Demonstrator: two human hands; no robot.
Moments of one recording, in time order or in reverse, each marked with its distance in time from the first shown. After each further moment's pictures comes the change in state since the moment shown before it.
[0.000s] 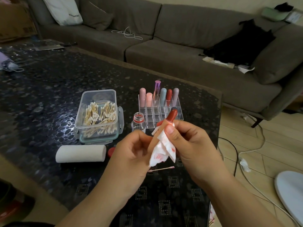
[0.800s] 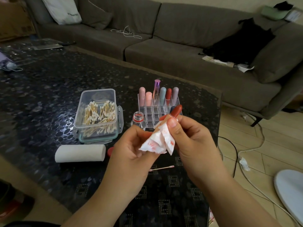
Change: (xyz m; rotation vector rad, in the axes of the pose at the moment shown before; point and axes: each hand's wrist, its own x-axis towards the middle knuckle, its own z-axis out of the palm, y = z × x) left_hand -0.005 0.011 0.009 0.026 0.127 0.107; right_hand -0.001 -0.004 0.007 -0.034 0.091 -0.045
